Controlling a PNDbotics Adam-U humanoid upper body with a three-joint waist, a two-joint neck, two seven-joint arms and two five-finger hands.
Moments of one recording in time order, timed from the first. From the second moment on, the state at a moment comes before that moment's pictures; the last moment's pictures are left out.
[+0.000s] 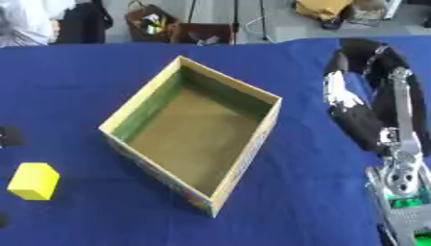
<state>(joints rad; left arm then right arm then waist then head) -0.34 0.99 -0.18 -1.95 -0.80 -0.09 -0.79 -0.33 -0.30 0.00 -1.99 0.24 -0.02 -0.24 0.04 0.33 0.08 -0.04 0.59</state>
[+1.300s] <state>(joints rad) -0.45 0.96 -0.26 -1.71 -0.87 -0.21 -0.73 -0.33 -0.30 0.01 -1.99 0.24 -0.02 -0.23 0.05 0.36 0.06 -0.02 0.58</state>
